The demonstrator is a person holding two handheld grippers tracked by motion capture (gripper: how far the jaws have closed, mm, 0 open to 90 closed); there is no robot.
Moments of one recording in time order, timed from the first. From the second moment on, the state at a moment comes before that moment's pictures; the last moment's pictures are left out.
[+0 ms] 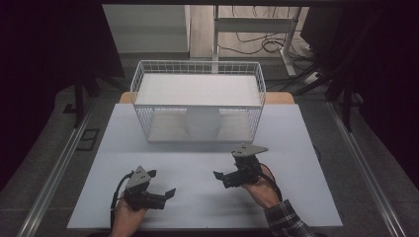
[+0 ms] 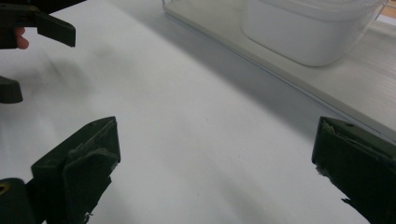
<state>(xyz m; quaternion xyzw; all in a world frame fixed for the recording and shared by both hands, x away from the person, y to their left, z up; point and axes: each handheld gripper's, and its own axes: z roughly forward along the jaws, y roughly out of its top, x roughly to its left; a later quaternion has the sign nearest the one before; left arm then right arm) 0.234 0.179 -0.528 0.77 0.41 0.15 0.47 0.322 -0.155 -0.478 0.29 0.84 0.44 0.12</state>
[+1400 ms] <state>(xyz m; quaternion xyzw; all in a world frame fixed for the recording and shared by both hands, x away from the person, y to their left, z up) 0.213 0.201 -0.521 0.77 0.42 0.17 0.45 0.273 -0.220 -0.479 0.33 0.83 0.43 0.14</state>
